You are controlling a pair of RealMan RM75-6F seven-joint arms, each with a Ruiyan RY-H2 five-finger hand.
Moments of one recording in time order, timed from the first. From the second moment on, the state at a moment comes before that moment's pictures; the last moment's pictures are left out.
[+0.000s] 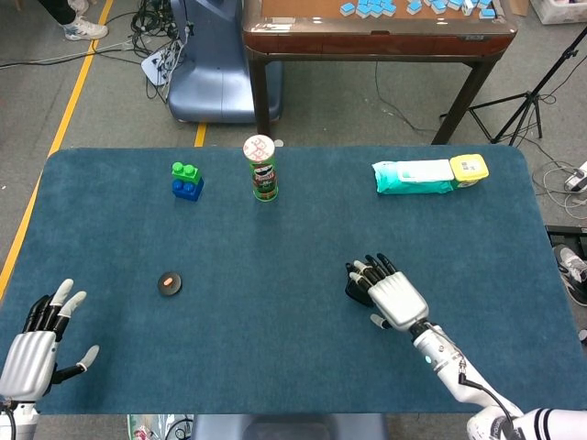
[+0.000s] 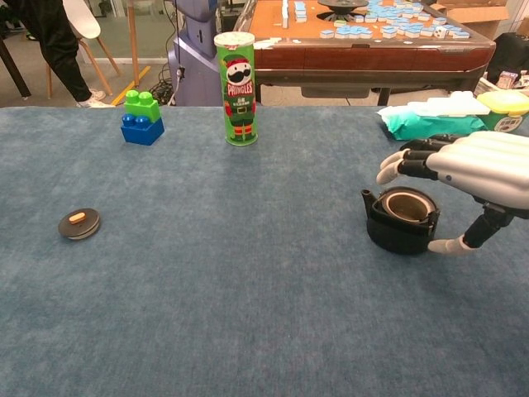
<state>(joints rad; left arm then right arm) -0.02 -1.15 0.00 -1.77 1.59 1.56 0.03 0.58 -1.36 -0.04 -1.70 -1.30 1.12 -0.60</state>
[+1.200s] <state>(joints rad) -0.01 -1.14 0.00 -1.77 1.60 1.57 0.00 0.54 -1.52 0.08 -1.51 -1.32 1.19 -0.58</state>
